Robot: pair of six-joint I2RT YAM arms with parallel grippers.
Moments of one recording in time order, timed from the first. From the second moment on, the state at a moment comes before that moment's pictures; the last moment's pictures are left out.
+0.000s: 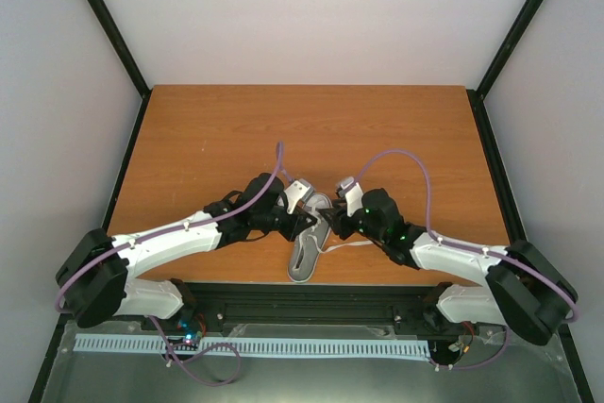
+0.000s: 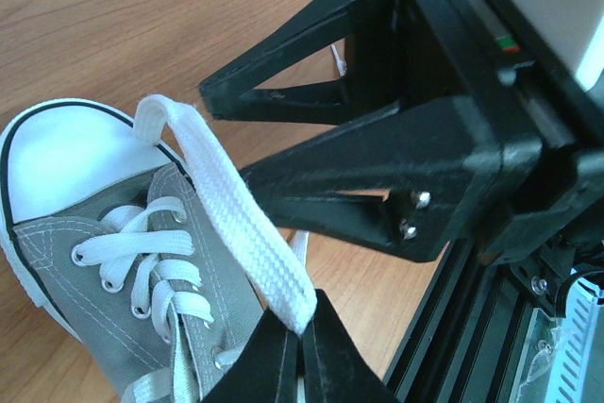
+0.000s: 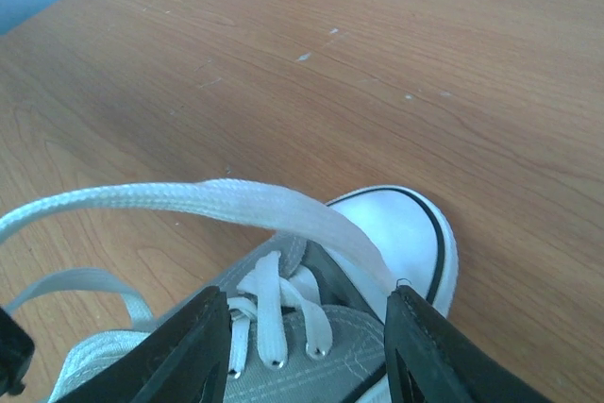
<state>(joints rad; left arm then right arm) -0.86 1.29 0.73 -0.11 0.33 -0.33 0.73 1.21 0.41 0.33 -0.14 0.19</state>
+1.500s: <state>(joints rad) -0.85 1.44 0.85 0.00 0.35 -0.35 0.76 1.09 0.46 0.23 0.00 0.05</state>
